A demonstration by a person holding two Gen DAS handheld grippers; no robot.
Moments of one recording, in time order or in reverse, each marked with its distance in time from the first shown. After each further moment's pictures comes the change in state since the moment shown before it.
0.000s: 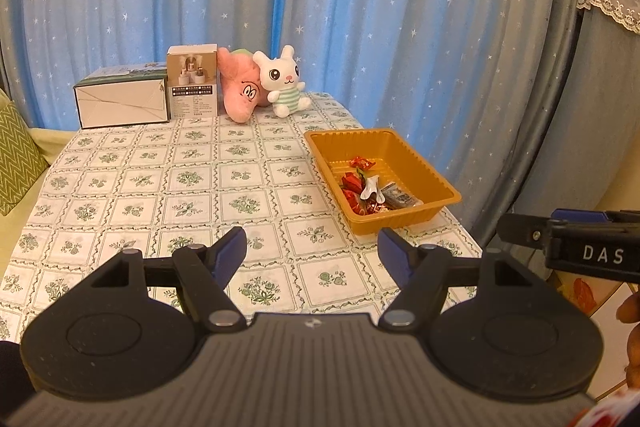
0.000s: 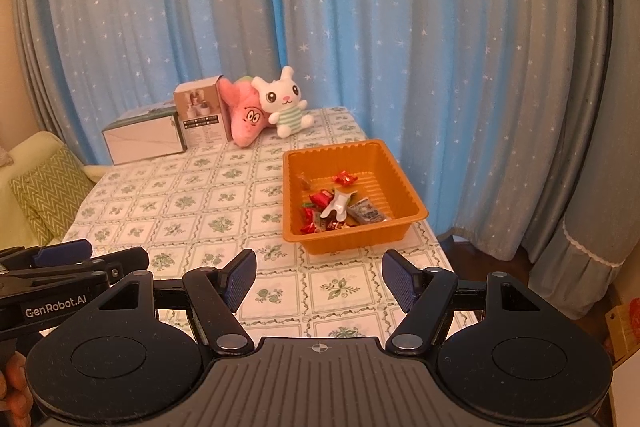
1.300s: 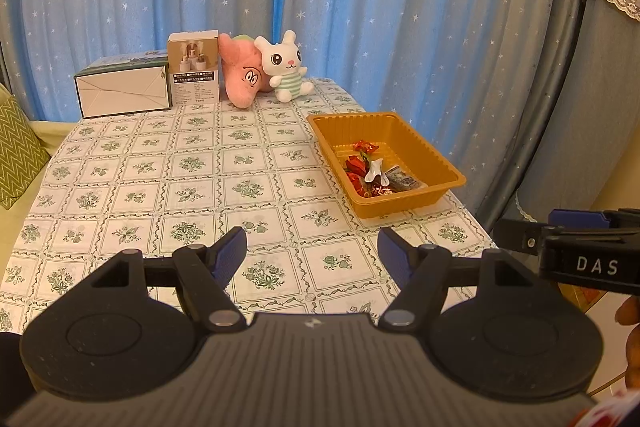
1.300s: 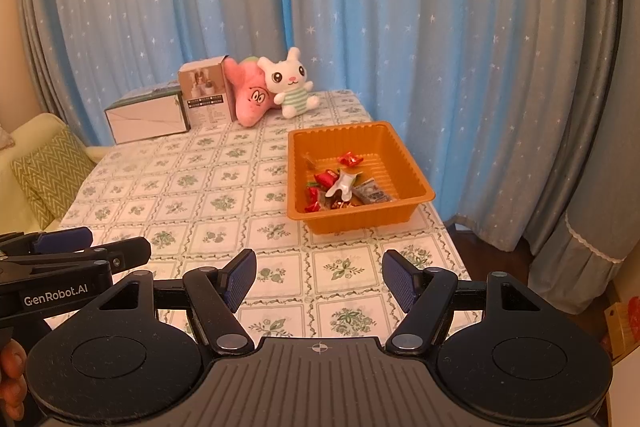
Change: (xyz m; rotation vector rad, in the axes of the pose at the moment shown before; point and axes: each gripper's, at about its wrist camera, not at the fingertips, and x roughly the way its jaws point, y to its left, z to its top) left arm 0.003 0.001 -0.010 0.007 0.033 0.006; right arm 0.009 0.005 -0.014 -0.016 0.041 0.003
